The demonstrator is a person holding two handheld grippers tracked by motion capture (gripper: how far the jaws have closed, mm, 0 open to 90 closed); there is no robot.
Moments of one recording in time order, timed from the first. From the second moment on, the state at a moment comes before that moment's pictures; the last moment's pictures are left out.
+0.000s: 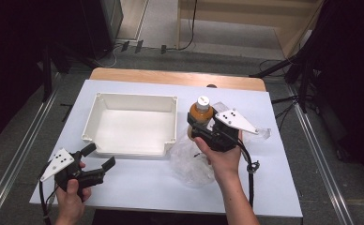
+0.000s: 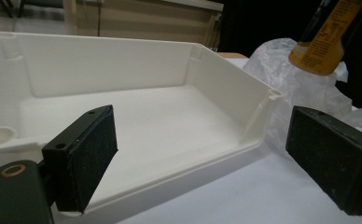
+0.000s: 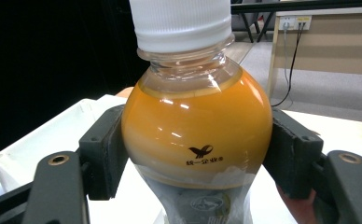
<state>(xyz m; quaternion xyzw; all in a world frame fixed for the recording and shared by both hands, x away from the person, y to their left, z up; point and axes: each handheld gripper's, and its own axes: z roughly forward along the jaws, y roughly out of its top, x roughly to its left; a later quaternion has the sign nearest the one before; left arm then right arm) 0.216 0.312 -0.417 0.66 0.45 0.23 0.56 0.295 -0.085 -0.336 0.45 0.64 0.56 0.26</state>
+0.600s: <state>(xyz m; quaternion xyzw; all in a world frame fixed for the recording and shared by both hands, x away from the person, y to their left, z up) 0.220 0.342 -0.415 0.64 0.47 0.25 0.55 0.313 -0.051 -0.338 0.45 0.65 0.56 0.24</state>
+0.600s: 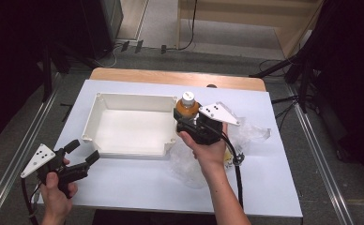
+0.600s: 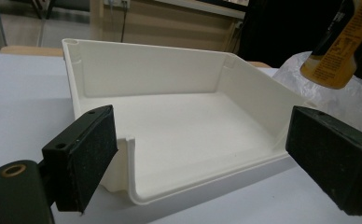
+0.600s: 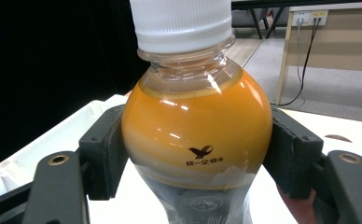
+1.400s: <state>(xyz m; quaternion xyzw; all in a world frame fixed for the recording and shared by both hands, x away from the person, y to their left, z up) 0.225 0.331 -0.416 0.66 0.46 0.24 0.54 0.335 -0.029 -0.345 0.44 0.65 0.57 0.24</state>
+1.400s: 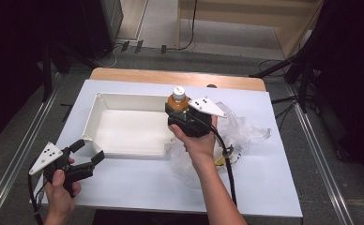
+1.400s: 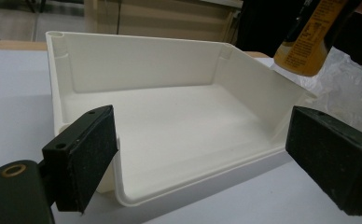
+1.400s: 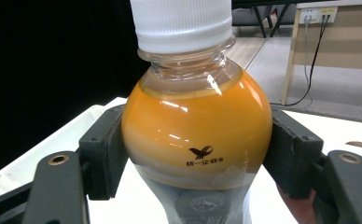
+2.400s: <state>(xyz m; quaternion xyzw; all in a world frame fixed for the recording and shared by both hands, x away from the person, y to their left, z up) 0.226 0.331 -0.415 0.66 0.46 0.24 0.54 0.351 -0.004 -0.351 0.44 0.66 0.57 0.22</state>
